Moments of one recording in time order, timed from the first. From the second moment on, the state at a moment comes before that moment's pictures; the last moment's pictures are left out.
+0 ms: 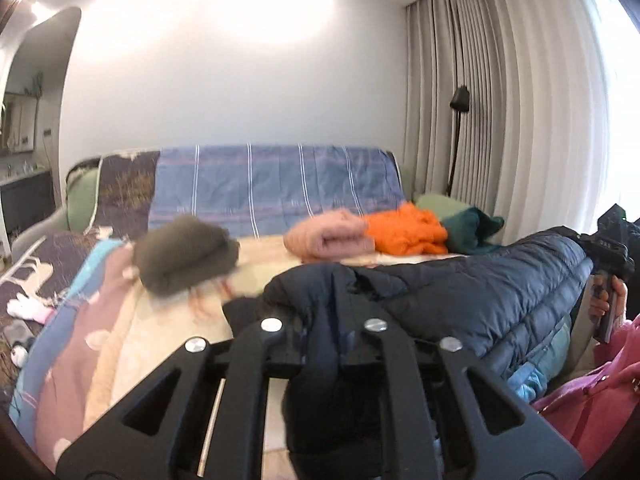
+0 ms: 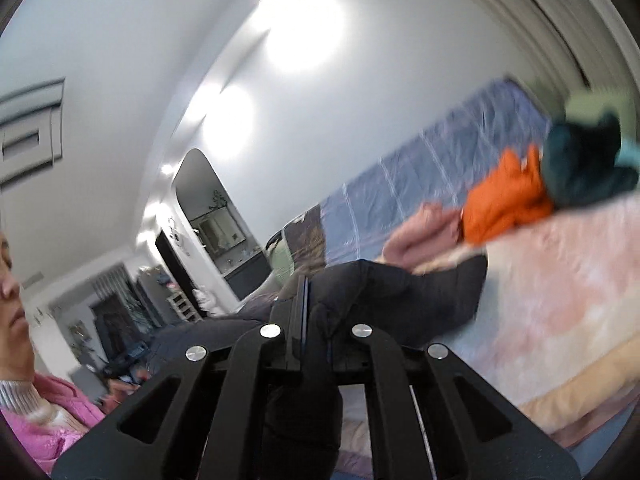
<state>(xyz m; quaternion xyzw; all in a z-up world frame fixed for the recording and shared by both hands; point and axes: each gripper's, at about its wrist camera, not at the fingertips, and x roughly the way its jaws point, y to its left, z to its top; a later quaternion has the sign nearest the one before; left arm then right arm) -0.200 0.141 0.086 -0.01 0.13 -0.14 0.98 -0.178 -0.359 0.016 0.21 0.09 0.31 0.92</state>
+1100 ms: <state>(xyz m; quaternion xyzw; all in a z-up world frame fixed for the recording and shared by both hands) 0.019 0.151 -0.030 -0.06 0.33 -0.07 0.94 0.018 -0.316 -0.065 0.19 0.27 0.16 0.93</state>
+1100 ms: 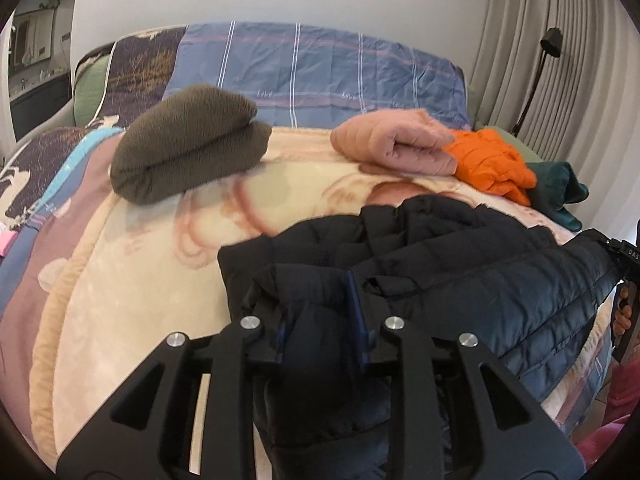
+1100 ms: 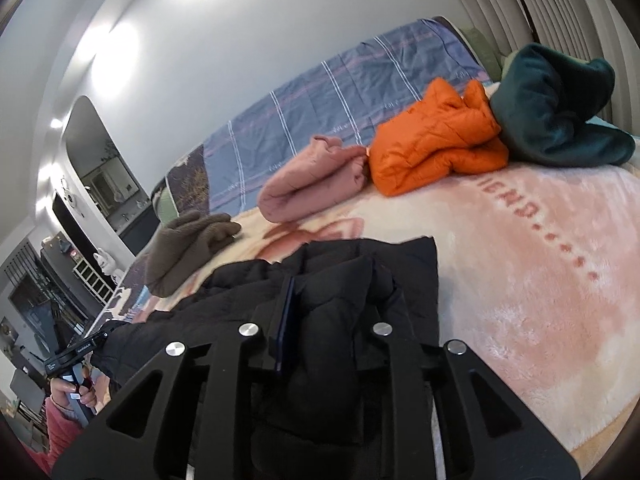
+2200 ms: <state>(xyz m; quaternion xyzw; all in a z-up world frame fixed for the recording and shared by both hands) -0.064 0.072 -0.064 0.24 0.34 -0.05 0.91 -0.046 -0.276 -0.122 -0.14 0.35 0.10 0.92</state>
